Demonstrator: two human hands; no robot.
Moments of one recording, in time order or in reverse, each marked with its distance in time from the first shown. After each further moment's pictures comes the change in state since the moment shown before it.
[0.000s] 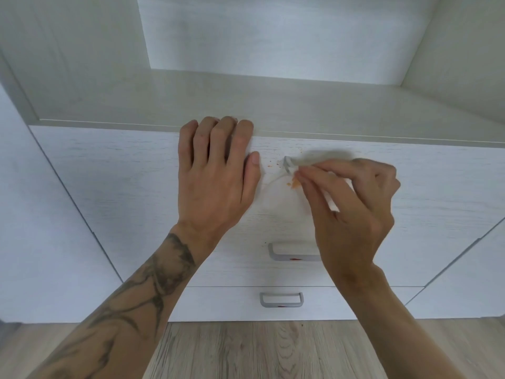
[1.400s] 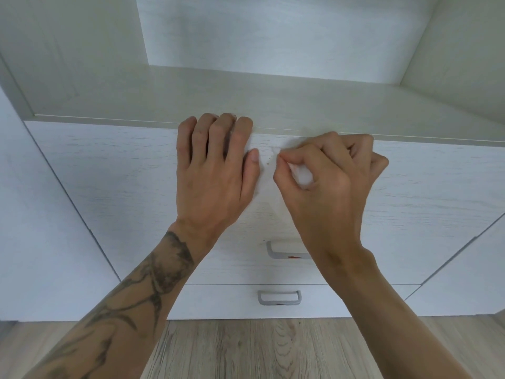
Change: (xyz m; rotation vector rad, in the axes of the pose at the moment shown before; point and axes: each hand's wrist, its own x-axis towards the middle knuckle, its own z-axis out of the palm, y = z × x) left_hand 0.000 0.000 0.001 0.005 0.017 -0.003; right_hand 0.028 -0.027 0.013 -0.153 -0.110 0.119
